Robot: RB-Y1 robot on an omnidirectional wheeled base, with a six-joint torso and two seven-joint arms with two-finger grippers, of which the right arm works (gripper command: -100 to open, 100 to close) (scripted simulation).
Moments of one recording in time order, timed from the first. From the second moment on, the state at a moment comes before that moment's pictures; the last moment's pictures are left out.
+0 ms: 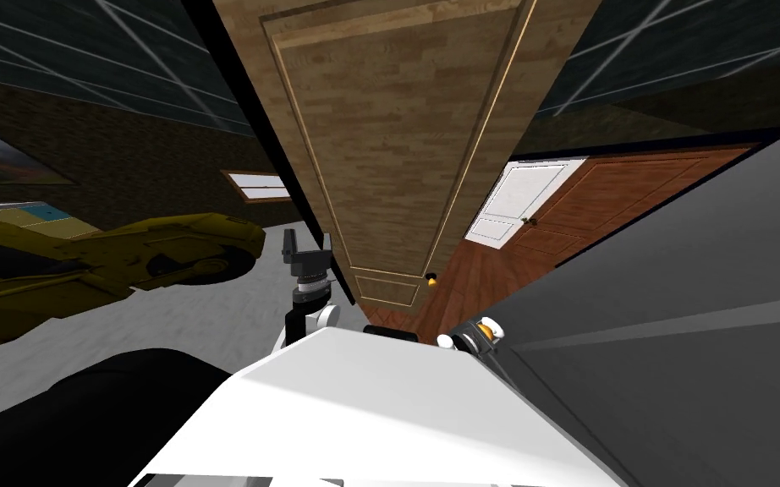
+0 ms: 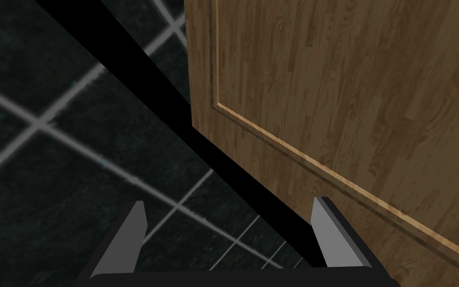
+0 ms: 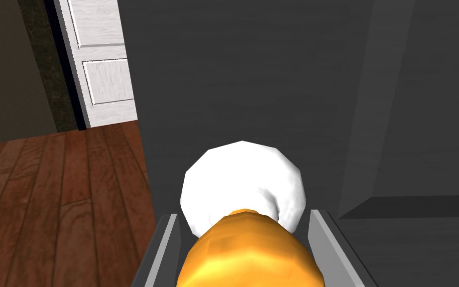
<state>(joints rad) 0.18 0.04 -0.22 -1.03 -1.03 -1.04 -0.88</state>
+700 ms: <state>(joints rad) 0.12 0.02 -0.28 -0.95 -1.07 -1.10 -0.88</state>
